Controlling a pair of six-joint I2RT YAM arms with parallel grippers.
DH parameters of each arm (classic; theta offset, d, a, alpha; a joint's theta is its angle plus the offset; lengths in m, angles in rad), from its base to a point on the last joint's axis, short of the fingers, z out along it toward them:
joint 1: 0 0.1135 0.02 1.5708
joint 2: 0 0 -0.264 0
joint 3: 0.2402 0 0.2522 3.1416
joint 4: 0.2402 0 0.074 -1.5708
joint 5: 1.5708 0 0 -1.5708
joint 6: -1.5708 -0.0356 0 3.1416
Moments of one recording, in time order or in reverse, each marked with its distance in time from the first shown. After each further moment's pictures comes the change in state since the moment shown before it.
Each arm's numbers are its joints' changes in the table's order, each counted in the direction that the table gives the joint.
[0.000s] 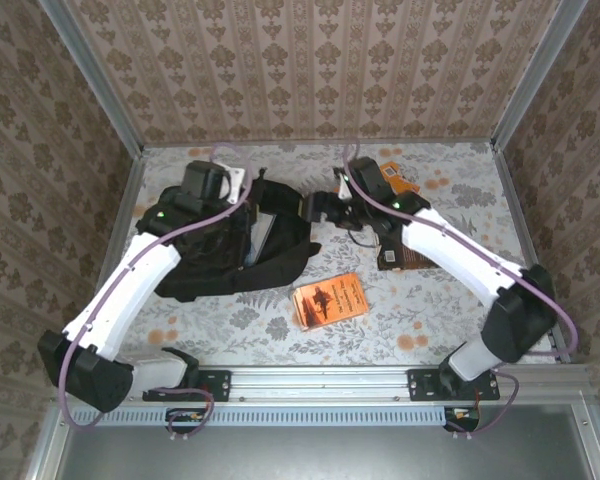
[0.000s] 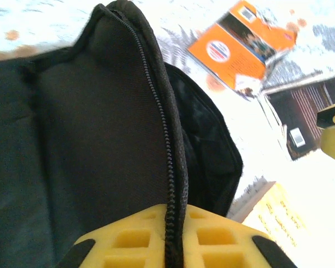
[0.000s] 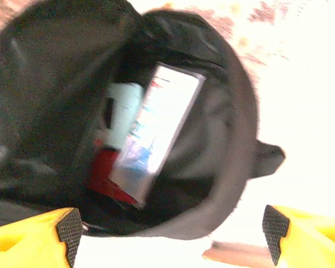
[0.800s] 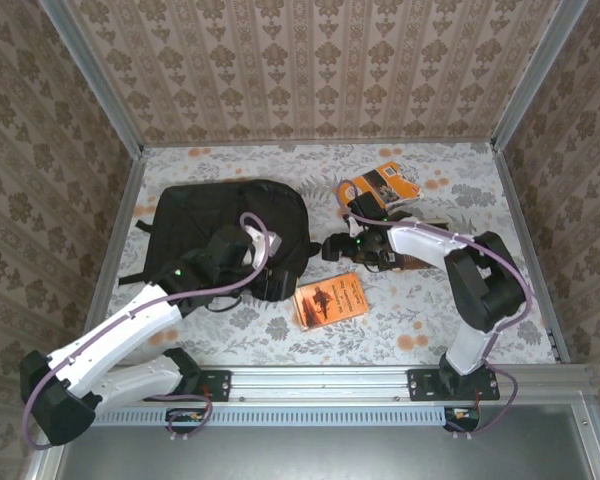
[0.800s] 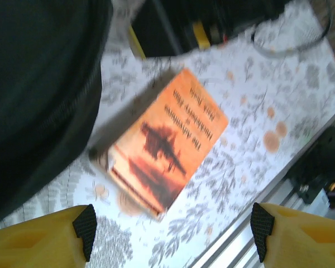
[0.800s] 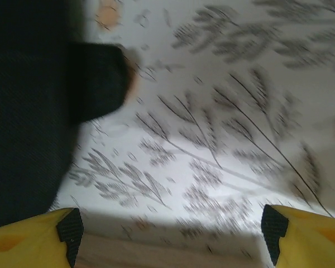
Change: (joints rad) left arm -0.311 0.280 -0.438 -0.116 0.120 0.207; right arm -0.116 -0.276 -0.188 -0.086 -0.139 0.164
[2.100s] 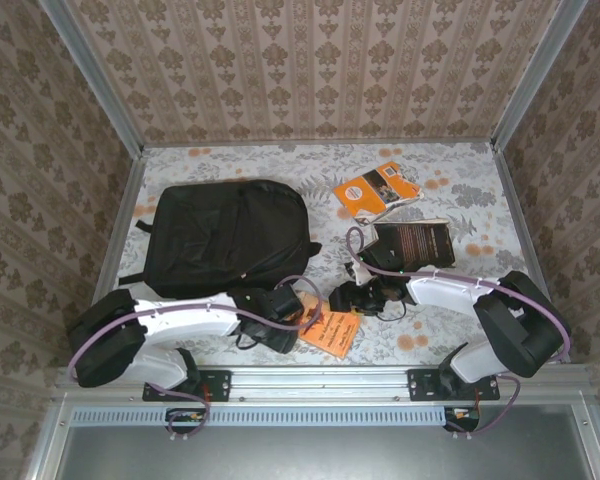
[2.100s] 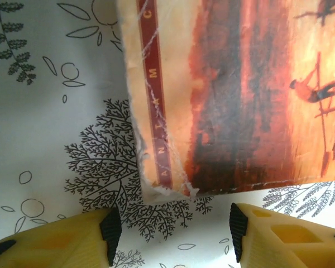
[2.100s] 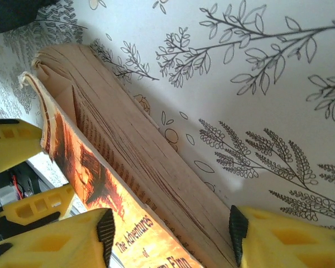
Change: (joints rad) left arm -0.316 -0.391 -0.193 -0.044 -0.271 0.108; right arm 0.143 0.323 -0.478 -0.185 -0.222 -0.136
